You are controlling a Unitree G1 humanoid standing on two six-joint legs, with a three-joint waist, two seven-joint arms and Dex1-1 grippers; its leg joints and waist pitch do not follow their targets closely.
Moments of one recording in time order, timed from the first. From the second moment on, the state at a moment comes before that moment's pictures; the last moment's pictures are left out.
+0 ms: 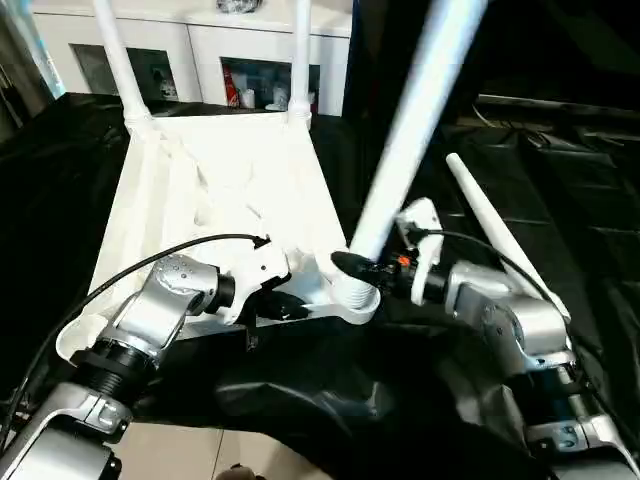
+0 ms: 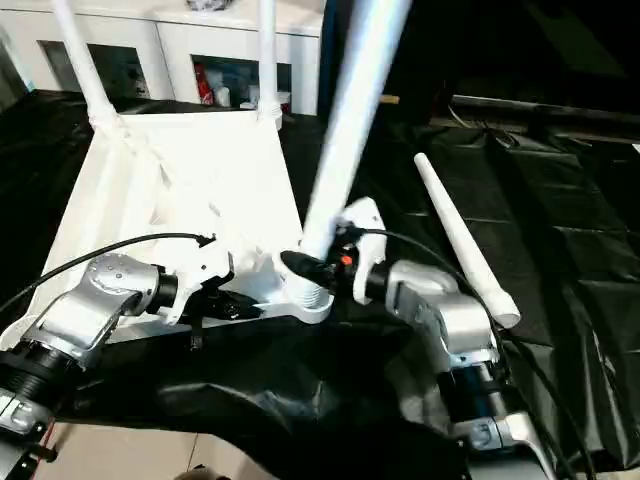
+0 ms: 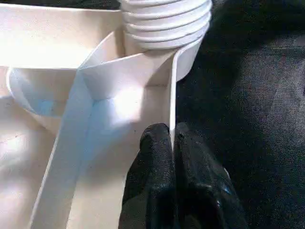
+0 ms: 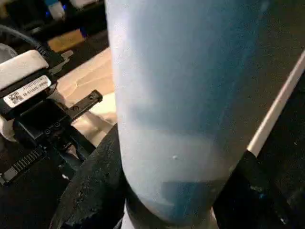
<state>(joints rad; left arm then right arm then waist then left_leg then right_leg) -0.54 0.47 -0.34 0.40 -0.03 0.26 -1.16 -0.42 -0.23 0.06 0.22 0.40 0.52 0.79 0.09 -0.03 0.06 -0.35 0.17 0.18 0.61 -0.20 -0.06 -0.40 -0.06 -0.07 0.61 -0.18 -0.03</state>
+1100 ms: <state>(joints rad) -0.55 0.45 -0.35 0.44 -0.01 0.22 -1.16 -0.31 -0.27 0.15 0.17 0.25 0.25 0.77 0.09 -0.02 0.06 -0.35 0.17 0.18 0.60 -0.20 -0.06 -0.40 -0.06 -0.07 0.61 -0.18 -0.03</state>
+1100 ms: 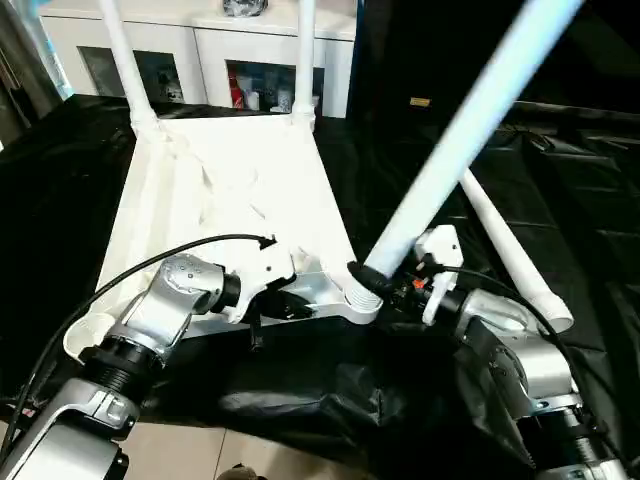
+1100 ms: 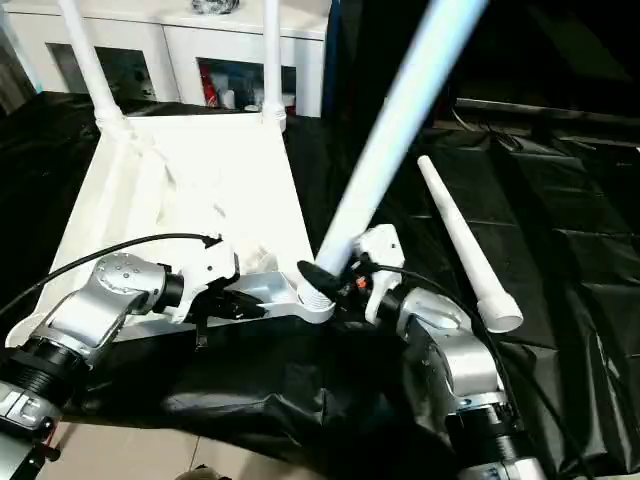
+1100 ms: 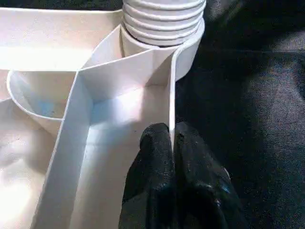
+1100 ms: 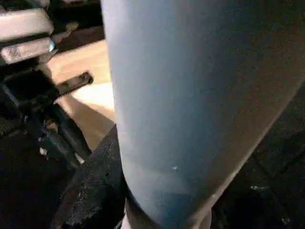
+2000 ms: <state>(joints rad) -0.55 0.49 -0.36 0.43 -0.01 0.19 -1.25 -0.47 -0.31 0.20 0.43 0.24 0.13 1.11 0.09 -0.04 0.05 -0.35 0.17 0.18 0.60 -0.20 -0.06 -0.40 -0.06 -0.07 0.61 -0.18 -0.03</state>
